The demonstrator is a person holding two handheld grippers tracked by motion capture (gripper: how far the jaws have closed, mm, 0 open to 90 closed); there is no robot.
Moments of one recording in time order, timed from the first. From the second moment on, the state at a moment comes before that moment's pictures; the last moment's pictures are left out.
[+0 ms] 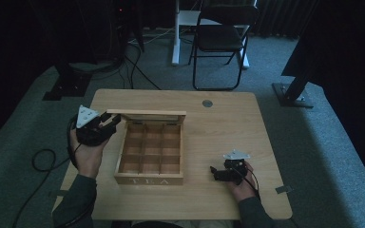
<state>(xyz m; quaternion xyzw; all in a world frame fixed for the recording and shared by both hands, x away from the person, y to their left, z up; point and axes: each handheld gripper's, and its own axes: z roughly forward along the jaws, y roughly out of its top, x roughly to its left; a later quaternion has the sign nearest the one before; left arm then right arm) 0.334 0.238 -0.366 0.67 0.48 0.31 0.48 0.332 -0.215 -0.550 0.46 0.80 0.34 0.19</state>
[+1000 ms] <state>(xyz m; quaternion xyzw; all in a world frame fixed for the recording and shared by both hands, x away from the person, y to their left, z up) 0.308 0.237 -0.385 0.68 0.48 0.30 0.47 0.332 -0.216 -0.550 0.45 0.80 0.34 0.19</state>
